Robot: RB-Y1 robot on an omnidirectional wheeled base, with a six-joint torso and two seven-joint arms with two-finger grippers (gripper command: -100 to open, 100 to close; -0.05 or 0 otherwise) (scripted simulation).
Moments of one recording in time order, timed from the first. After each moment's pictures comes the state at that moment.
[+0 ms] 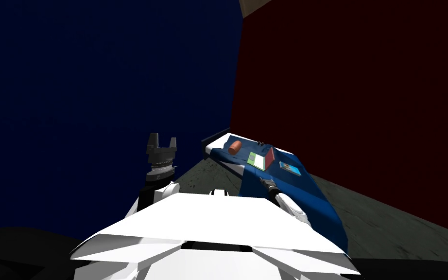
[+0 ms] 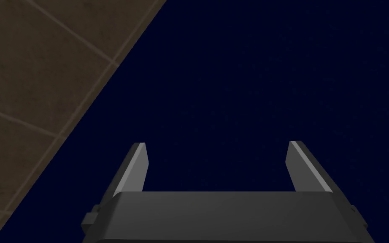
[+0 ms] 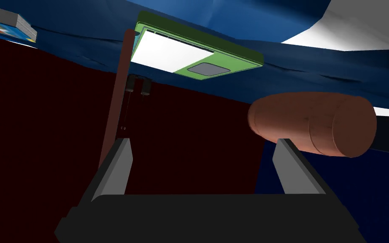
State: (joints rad) left arm 0.49 0.04 0.05 -2.29 0.10 -0.65 0.00; right arm 0.21 -0.60 0.11 -1.22 0.96 0.12 0.10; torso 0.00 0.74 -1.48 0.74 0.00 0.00
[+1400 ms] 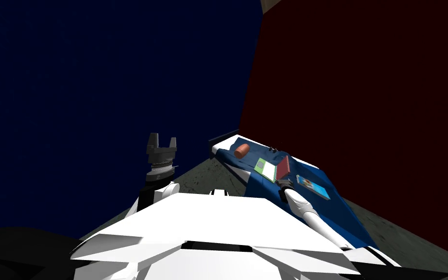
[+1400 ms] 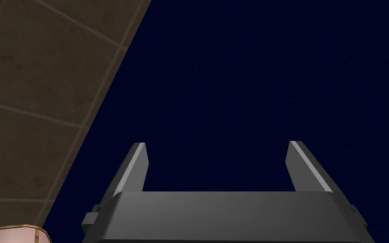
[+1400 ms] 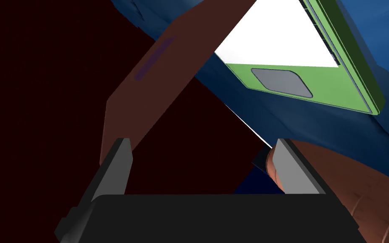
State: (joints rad) left arm 0.49 0.04 0.05 -2.29 0.10 -0.65 0.00; right arm 0.05 -0.75 0.16 -0.93 1.14 0.30 0.12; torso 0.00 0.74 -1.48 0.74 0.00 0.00
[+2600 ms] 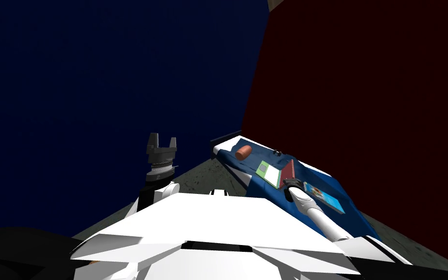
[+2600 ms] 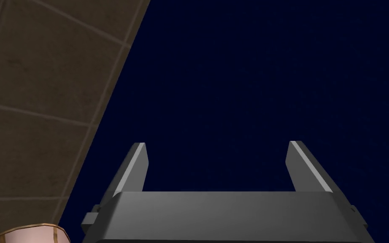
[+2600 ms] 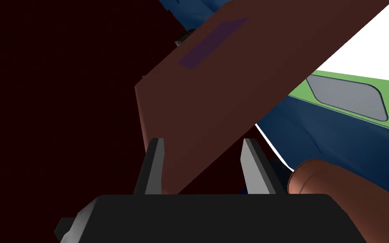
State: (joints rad) left arm 0.49 0.04 0.05 -2.29 0.10 -0.65 0.00; right arm -0.01 -0.80 0.17 -0.81 1.20 0.37 0.13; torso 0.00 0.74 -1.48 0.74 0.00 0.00
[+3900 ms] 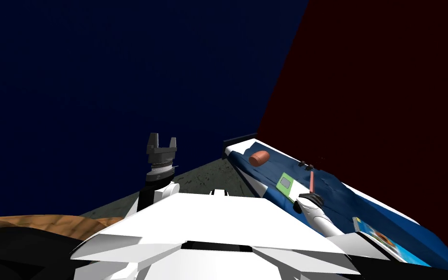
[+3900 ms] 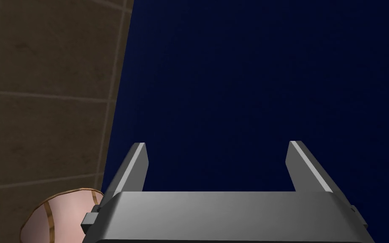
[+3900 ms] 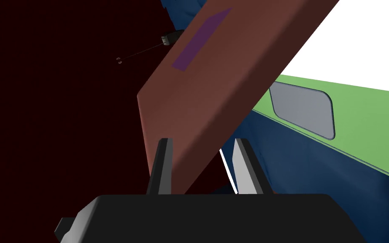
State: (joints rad) left arm 0.49 0.04 0.05 -2.29 0.10 -0.65 0.00; right arm -0.04 -0.78 0.16 -0.52 1.22 0.47 0.27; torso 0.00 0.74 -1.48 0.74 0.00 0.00
